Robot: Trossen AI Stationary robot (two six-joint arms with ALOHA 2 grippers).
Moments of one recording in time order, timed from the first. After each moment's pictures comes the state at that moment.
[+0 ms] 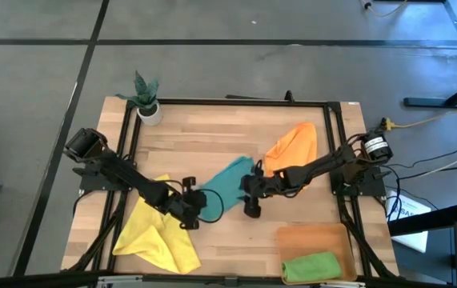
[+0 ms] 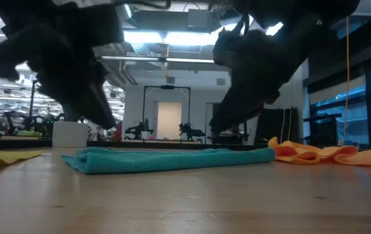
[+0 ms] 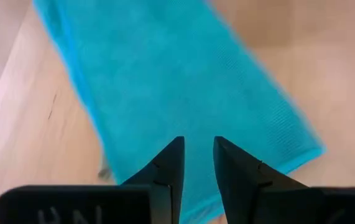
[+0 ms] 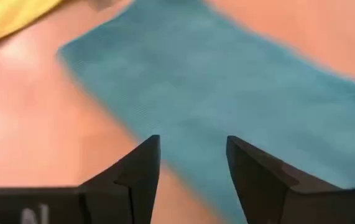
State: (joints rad) left arm -0.49 1.63 0.85 -0.29 -0.50 -0.49; right arm 0.23 1.75 0.89 0.05 0.14 0.39
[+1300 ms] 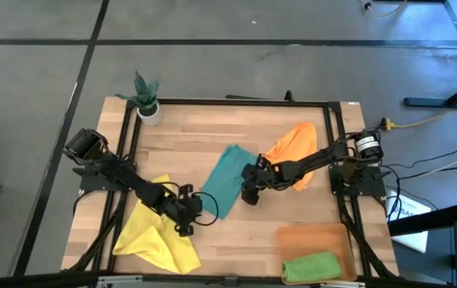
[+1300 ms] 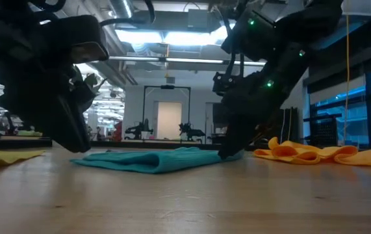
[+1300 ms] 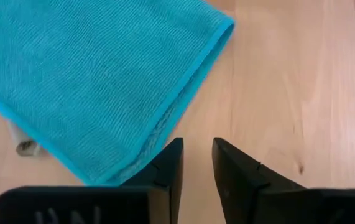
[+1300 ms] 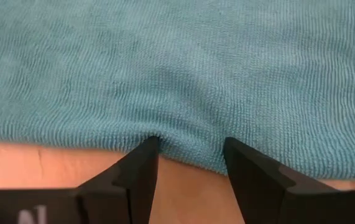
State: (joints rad) left arm -0.52 1.63 0.74 -0.11 -0.33 -0.54; right arm 0.14 1.83 0.89 -0.07 0.30 0.47
